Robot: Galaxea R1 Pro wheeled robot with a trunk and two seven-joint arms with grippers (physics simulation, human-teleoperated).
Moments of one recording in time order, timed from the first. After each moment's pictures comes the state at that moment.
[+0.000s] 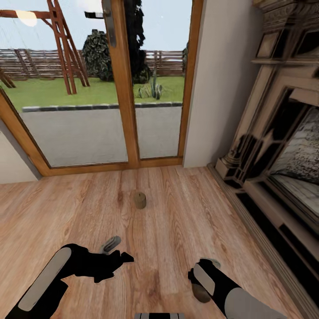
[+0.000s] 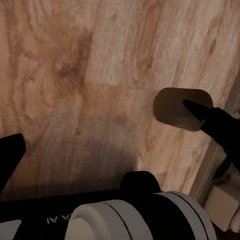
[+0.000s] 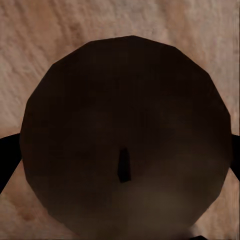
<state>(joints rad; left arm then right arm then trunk) -0.30 0.22 -0.25 -1.55 1.74 0.96 0.95 -0.63 0.06 0.49 -0.41 -0.80 0.46 -0.56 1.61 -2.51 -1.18</state>
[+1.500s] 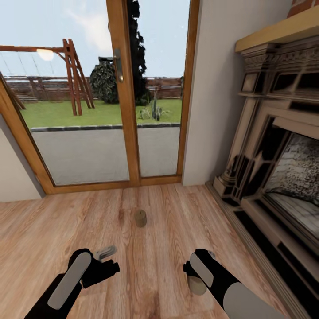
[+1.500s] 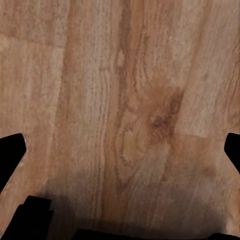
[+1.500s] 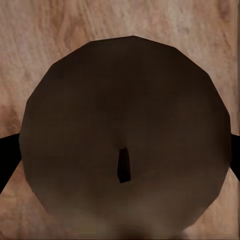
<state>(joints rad) -0.33 0.13 -0.24 -1.35 1.23 0.93 0.96 -0.63 0.06 0.49 -0.57 -0.81 0.62 -0.62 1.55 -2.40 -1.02</state>
